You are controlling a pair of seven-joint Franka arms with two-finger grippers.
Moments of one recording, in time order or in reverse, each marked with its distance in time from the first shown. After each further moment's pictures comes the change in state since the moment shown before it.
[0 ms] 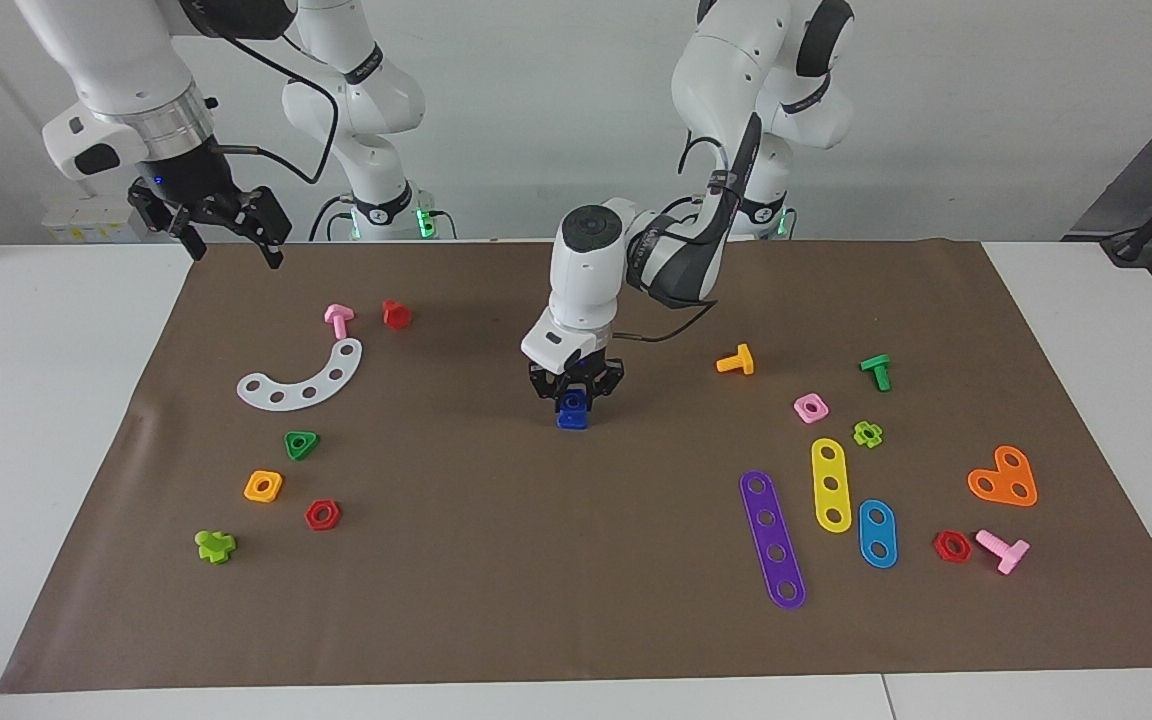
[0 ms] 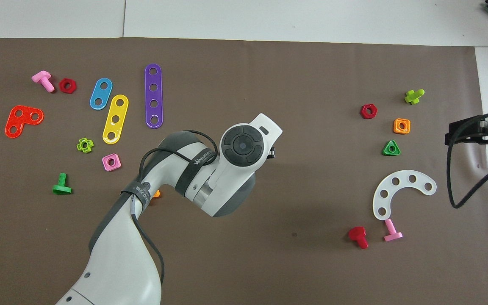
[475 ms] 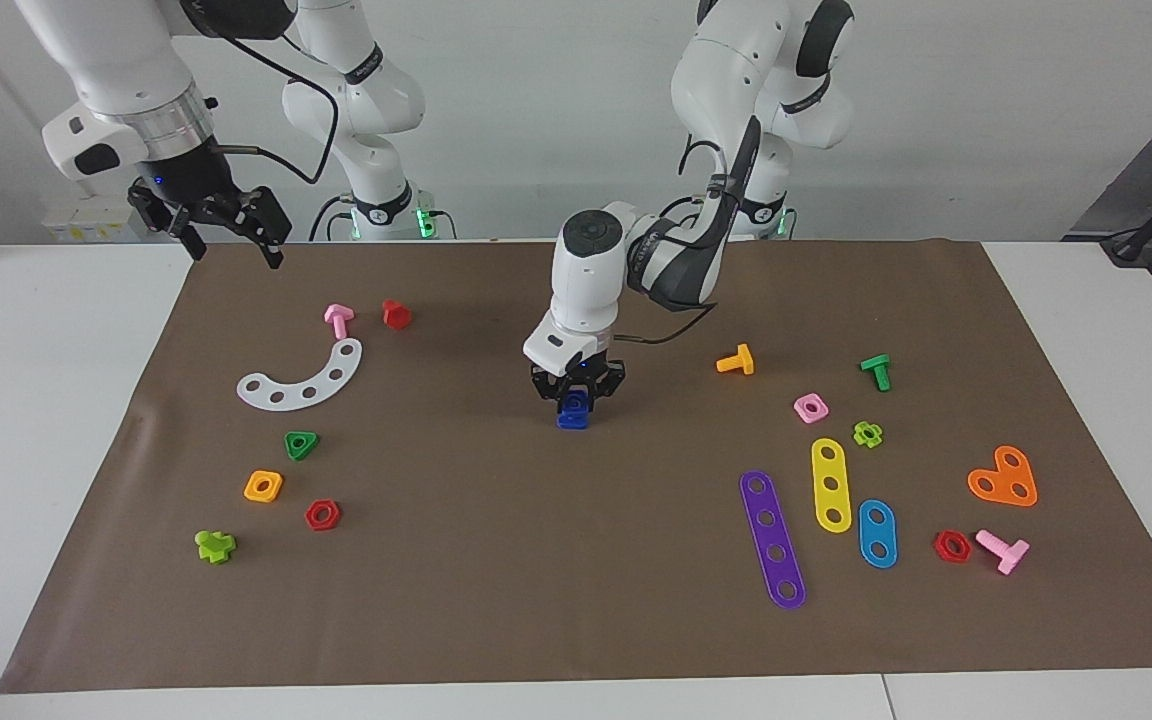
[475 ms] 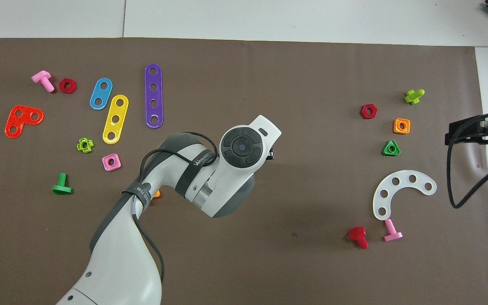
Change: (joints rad) left arm 0.000 0.000 0.000 -0.016 0.002 0.010 0.000; right arm 0.000 0.000 0.000 0.000 0.000 0.000 0.000
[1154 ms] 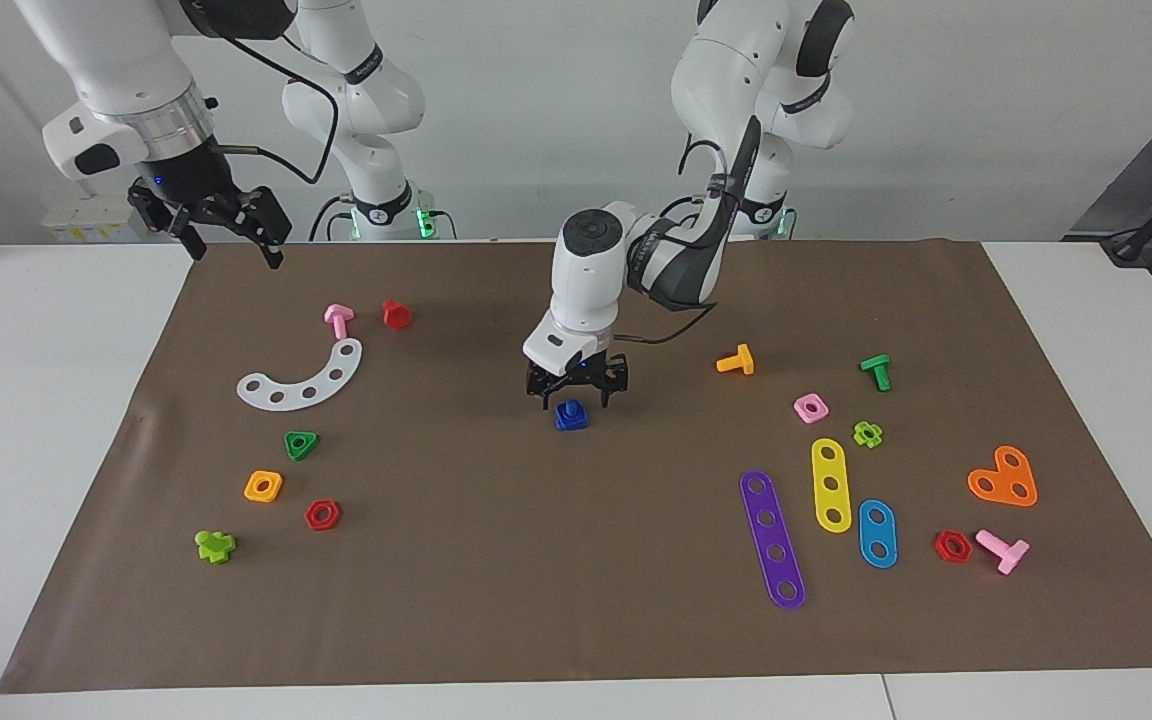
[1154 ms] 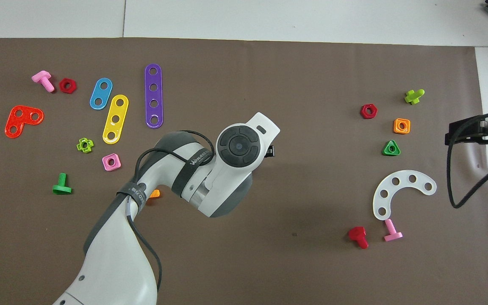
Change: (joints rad) left arm 0.003 -0.026 0.012 0.004 0.001 -0.003 0.000; right arm 0.000 0.000 0.000 0.000 0.000 0.000 0.000
